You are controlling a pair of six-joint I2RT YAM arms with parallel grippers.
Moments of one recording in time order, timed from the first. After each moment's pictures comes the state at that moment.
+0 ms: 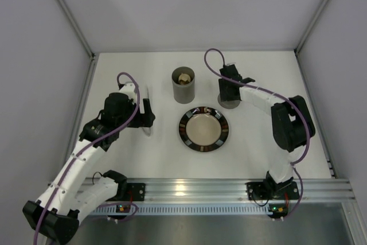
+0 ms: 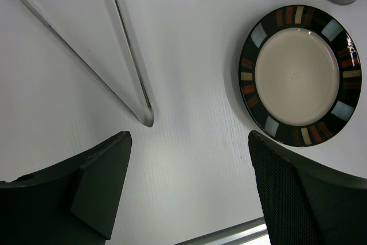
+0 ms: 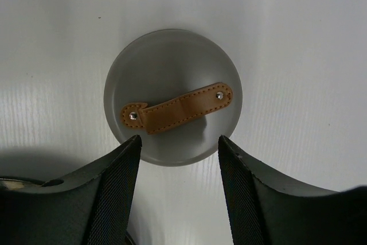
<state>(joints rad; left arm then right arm) -0.40 0.88 0.91 -0.67 -0.02 -0.31 0.43 1.82 1.27 -0.42 0.34 0.23</state>
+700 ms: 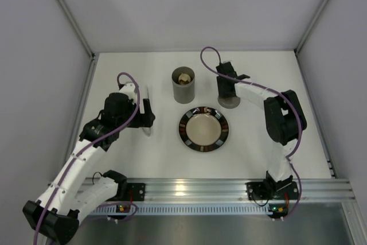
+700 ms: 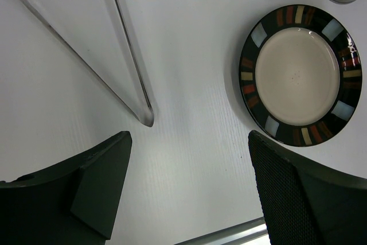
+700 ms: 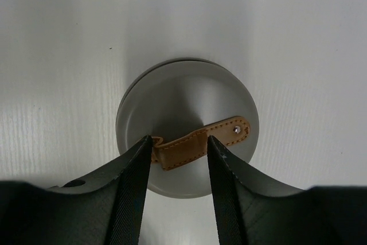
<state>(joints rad) -0.40 0.88 0.90 -0.67 -0.02 -0.31 0.43 1.94 1.38 -0.40 0.34 0.21</state>
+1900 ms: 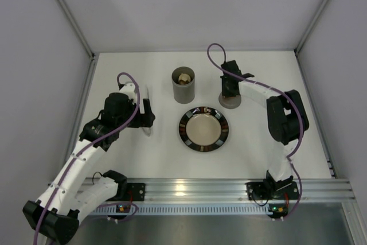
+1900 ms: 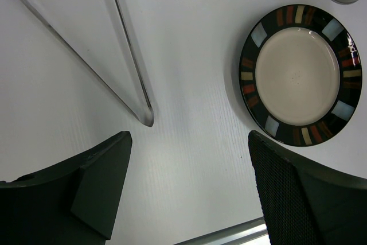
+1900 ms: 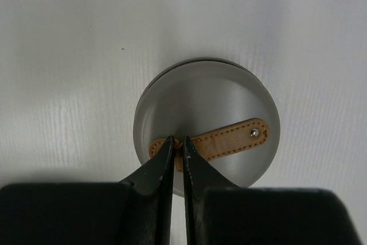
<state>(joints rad) -0.40 0.88 0.90 -0.67 -0.02 -0.31 0.38 1.94 1.38 -0.40 0.21 0.29</state>
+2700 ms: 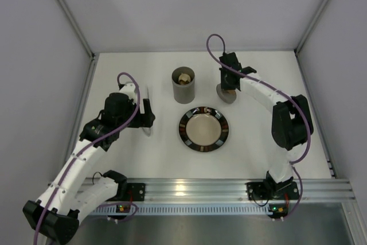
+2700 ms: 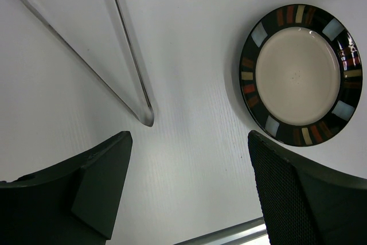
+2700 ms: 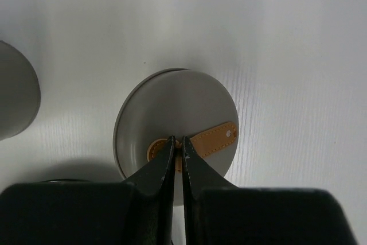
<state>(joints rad) -0.40 0.88 0.90 -0.67 -0.02 -0.31 0.42 1.85 1.46 -0.51 0.27 0.29</state>
